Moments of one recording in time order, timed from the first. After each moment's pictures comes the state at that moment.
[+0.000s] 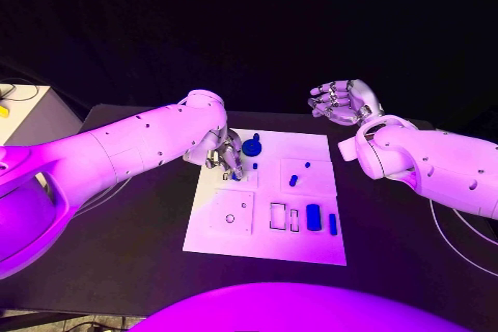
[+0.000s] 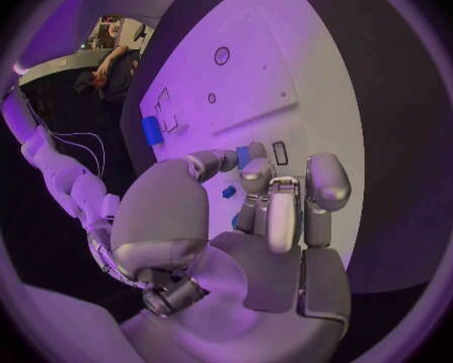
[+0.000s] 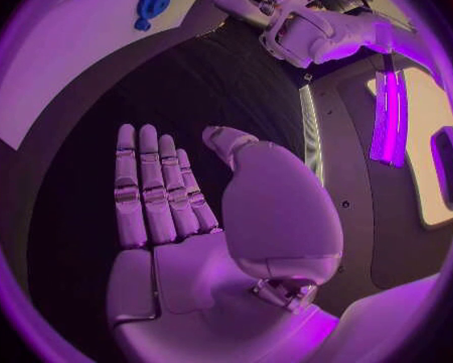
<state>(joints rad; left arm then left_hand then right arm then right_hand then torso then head) 1.23 -0.41 0.03 1.05 -1.17 0.71 -0.53 1.03 -0.13 0.74 0.16 0.48 0.91 0.07 0.59 0.99 1.29 -0.02 1.18 0.98 1.47 -0.07 1.54 1.31 0.12 1.28 0.04 1.33 1.08 1.20 -0.73 -0.09 1.31 -0.55 -0.62 0.33 1.26 -0.22 0.48 0.17 0.36 0.83 0.22 0.23 0.31 1.04 0.16 0.21 0.11 1.11 0.11 0.13 0.46 0.18 1.07 0.22 0.07 0.20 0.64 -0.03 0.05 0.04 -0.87</state>
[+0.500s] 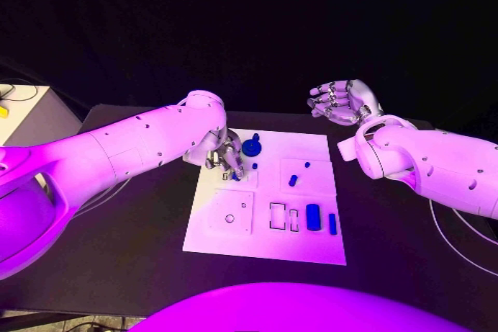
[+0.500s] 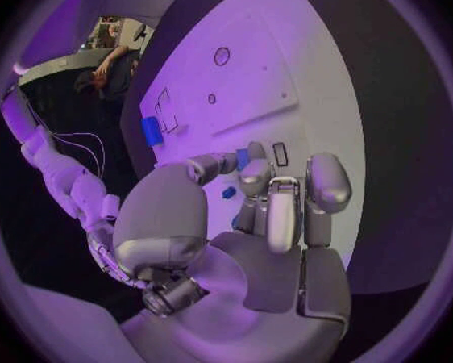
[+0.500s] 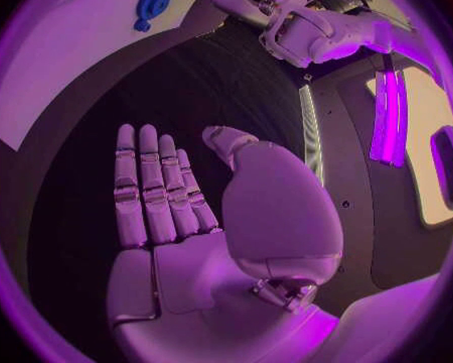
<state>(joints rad) 1.23 -0.41 0.02 1.05 -1.17 0.70 -0.53 0.97 -0.08 0.72 0.14 0.47 0.92 0.07 0.59 0.99 1.31 -0.02 1.19 0.99 1.47 -0.07 1.54 1.31 0.12 1.29 0.04 1.33 1.09 1.20 -0.74 -0.09 1.31 -0.55 -0.61 0.33 1.26 -0.22 0.47 0.16 0.36 0.83 0.22 0.23 0.31 1.04 0.16 0.21 0.10 1.11 0.11 0.13 0.46 0.18 1.06 0.23 0.07 0.20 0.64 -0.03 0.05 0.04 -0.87</state>
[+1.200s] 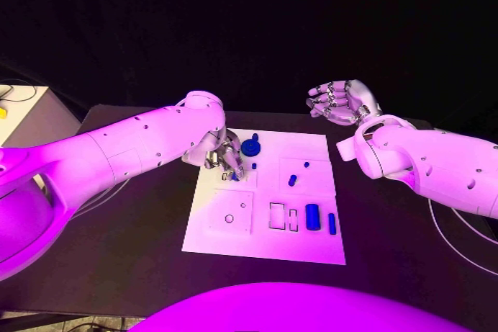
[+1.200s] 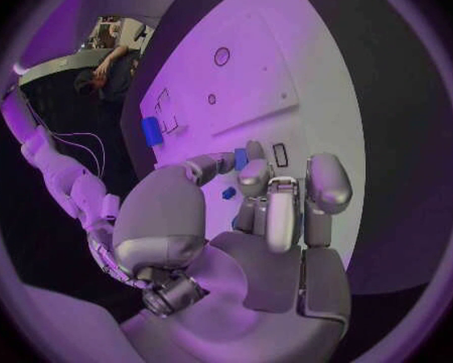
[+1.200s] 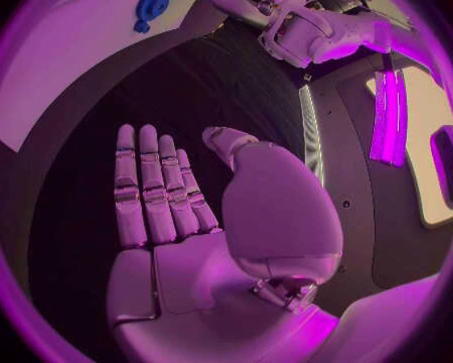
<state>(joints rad) 1.23 -0.41 0.02 1.05 -1.17 0.70 -0.53 0.93 -0.10 0.70 0.12 0.46 0.94 0.06 0.59 0.99 1.31 -0.02 1.20 1.00 1.46 -0.07 1.54 1.31 0.12 1.30 0.04 1.33 1.09 1.20 -0.74 -0.09 1.31 -0.55 -0.61 0.33 1.25 -0.21 0.47 0.16 0.36 0.83 0.22 0.23 0.31 1.03 0.16 0.21 0.10 1.11 0.11 0.13 0.45 0.18 1.06 0.22 0.07 0.19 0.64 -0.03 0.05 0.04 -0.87</state>
